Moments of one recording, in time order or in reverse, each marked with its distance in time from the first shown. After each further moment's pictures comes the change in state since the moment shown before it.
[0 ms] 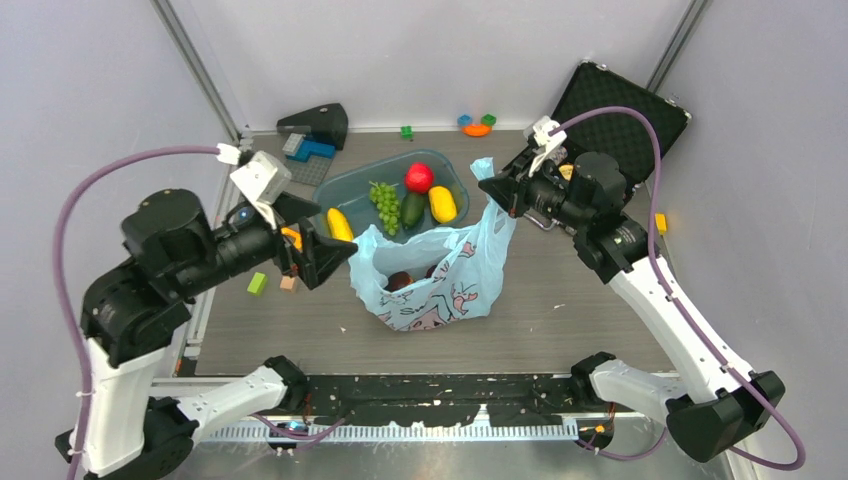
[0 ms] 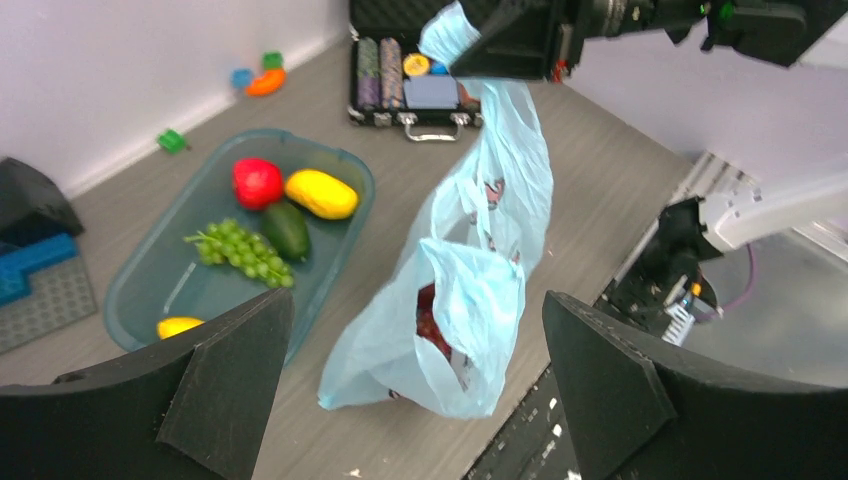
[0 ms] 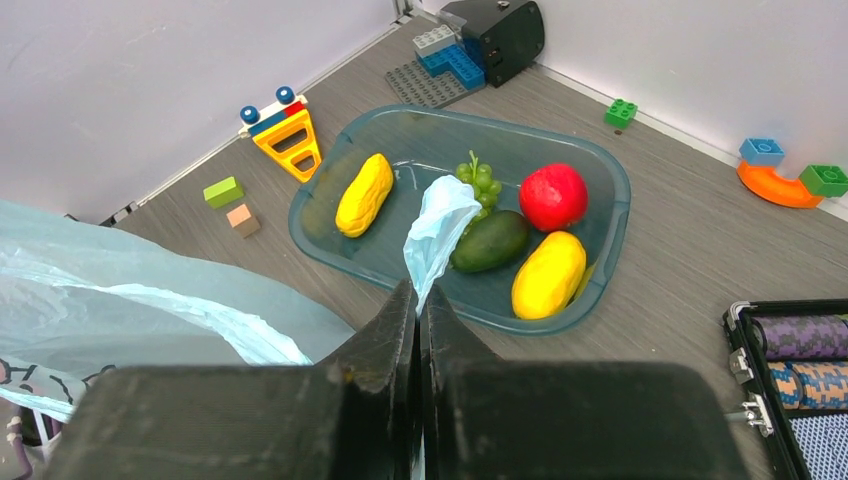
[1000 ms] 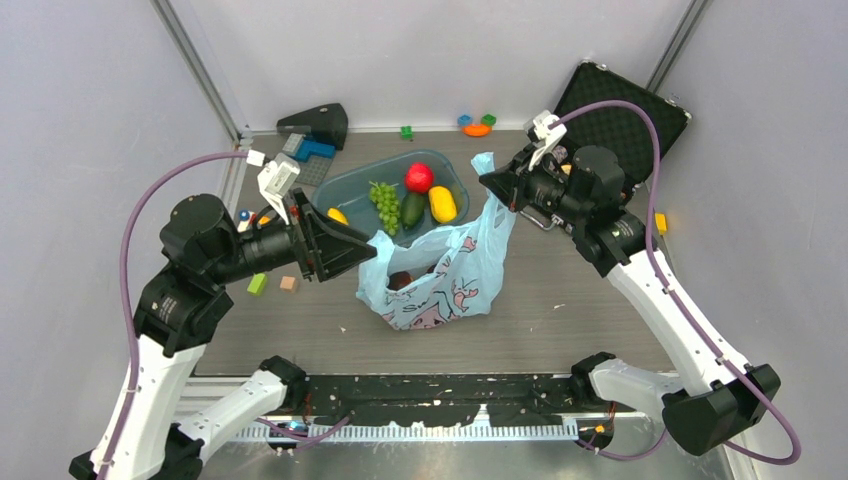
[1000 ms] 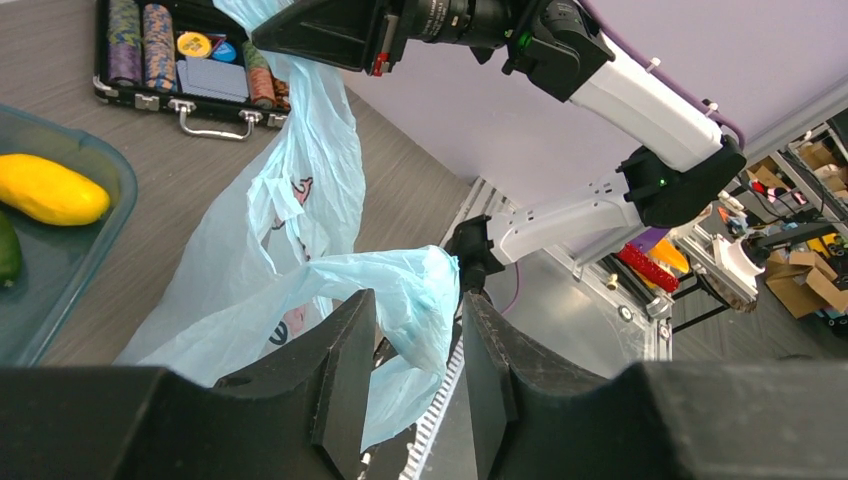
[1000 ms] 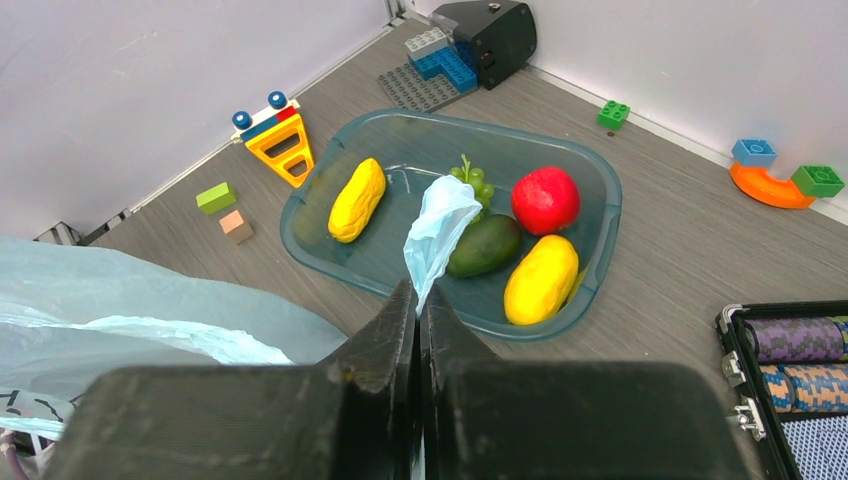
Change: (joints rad) left arm 0.192 -0.122 -0.406 0.401 0.488 -0.409; right arm -0.026 0.037 0.024 0.006 -0.017 0.003
